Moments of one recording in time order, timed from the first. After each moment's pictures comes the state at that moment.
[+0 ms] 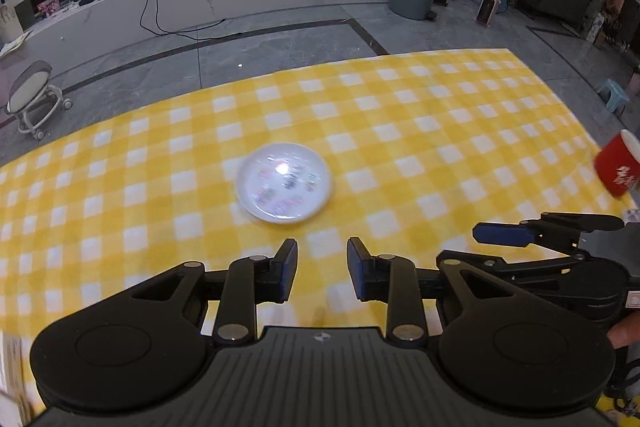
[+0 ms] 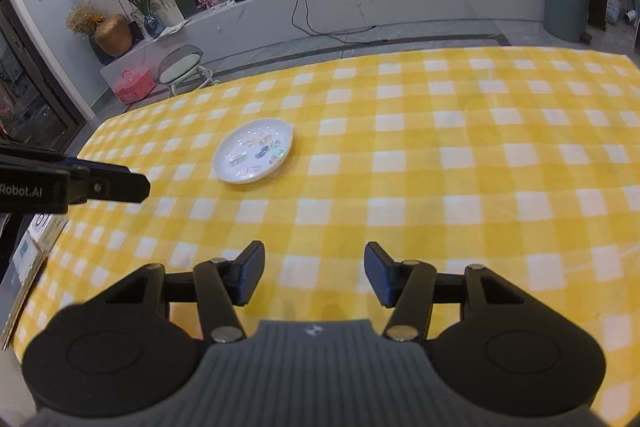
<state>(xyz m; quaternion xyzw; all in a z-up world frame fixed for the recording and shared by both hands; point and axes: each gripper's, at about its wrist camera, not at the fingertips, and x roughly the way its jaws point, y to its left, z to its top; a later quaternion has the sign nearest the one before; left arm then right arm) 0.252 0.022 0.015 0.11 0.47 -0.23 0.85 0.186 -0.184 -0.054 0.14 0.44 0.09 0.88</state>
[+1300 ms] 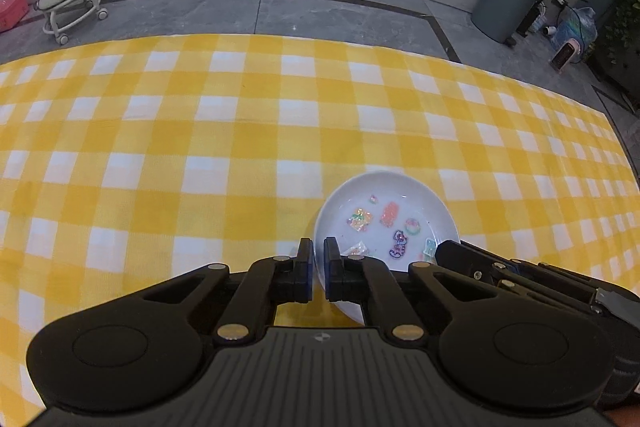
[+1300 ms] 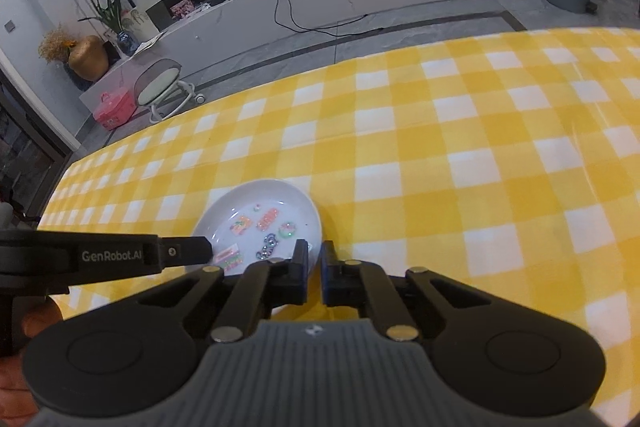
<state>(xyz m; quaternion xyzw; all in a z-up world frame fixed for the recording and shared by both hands) 0.347 0.046 -0.056 -0.01 0.53 -0.14 0.84 0.303 -0.146 -0.106 0.19 0.44 0.07 0.87</state>
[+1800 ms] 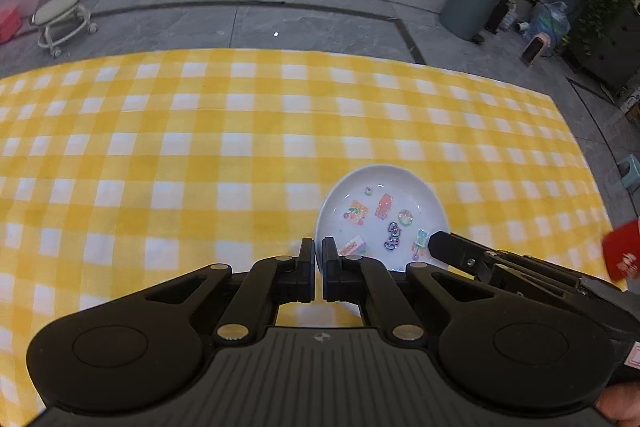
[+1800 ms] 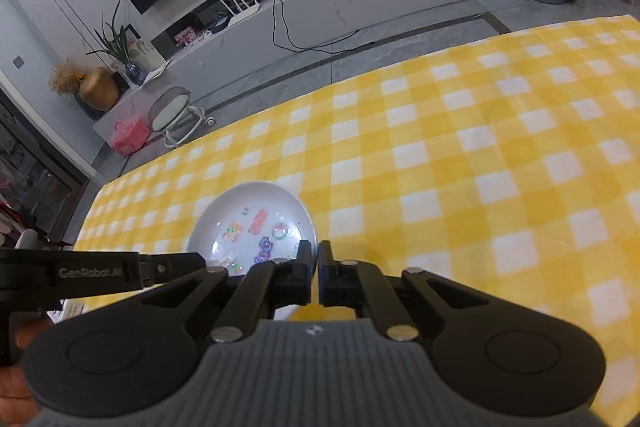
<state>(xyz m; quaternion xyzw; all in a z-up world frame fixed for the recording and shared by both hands) 0.268 0.014 0.008 -0.01 0.51 -0.17 0.84 0.214 -0.194 -0.048 0.23 0.41 0.07 0.88</state>
